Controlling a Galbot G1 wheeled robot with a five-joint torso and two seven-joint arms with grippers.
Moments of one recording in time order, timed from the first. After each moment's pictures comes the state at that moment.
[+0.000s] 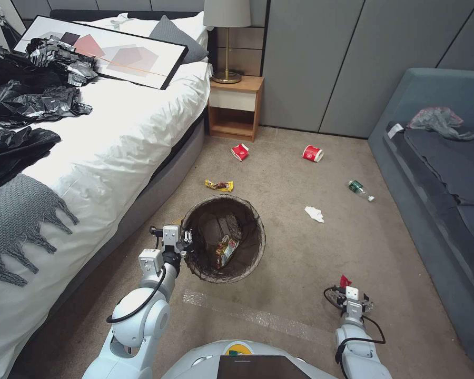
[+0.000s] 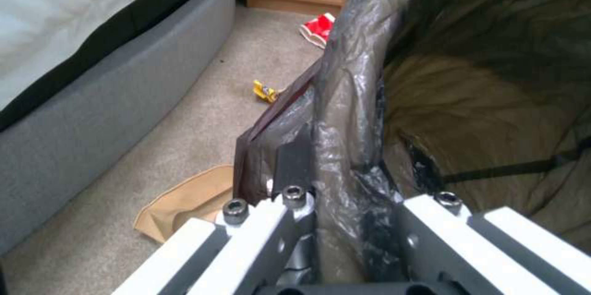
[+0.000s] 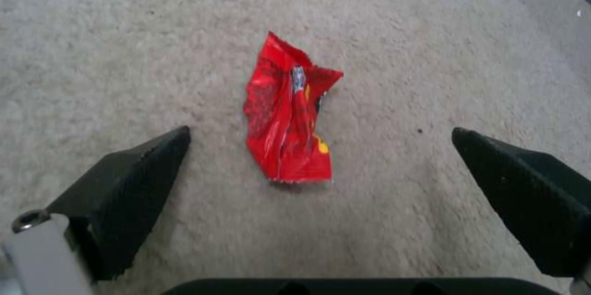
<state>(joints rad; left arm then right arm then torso) 1.53 -1.41 -0.40 -2.26 -0.24 0.48 -0.11 -1.29 1.44 0.81 1.12 0.00 0.02 0.22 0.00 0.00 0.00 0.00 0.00</state>
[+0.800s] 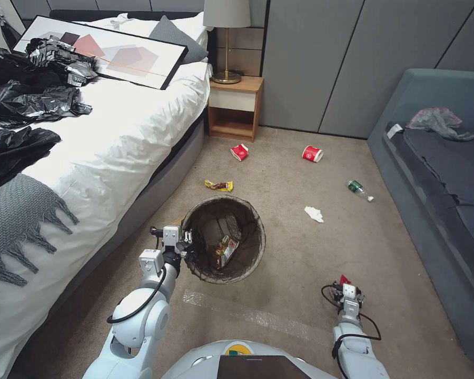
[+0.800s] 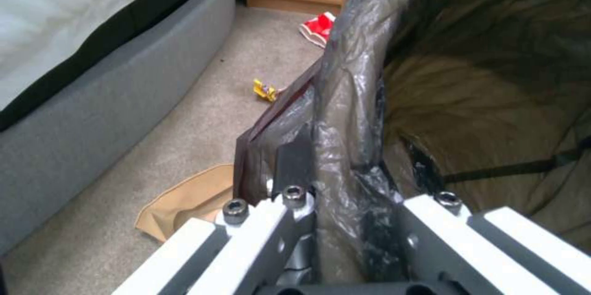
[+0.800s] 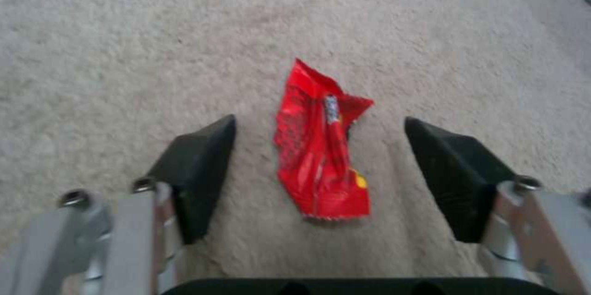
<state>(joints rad) 1.53 -1.41 -0.40 -2.26 -0.23 0.48 -0.11 -1.25 1.44 0.81 1.04 -0.02 0.07 0.20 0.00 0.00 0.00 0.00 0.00</state>
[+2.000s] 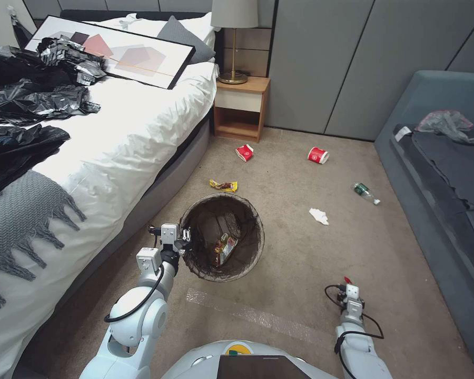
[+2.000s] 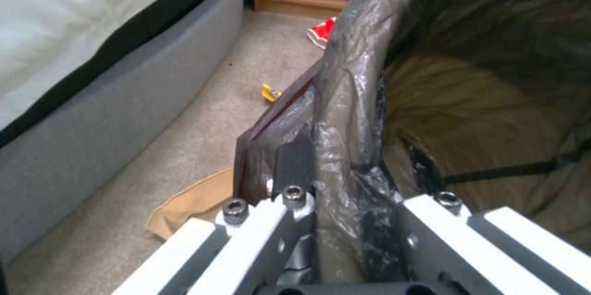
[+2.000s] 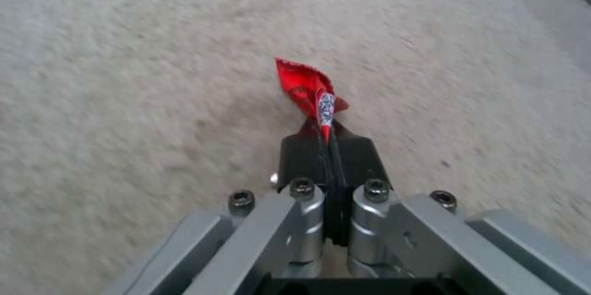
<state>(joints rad) 1.52 -1.40 -0.41 -2.27 -0.25 0.48 -0.11 -1.23 1.43 0.85 0.95 -0.02 0.11 0.19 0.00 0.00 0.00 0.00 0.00</state>
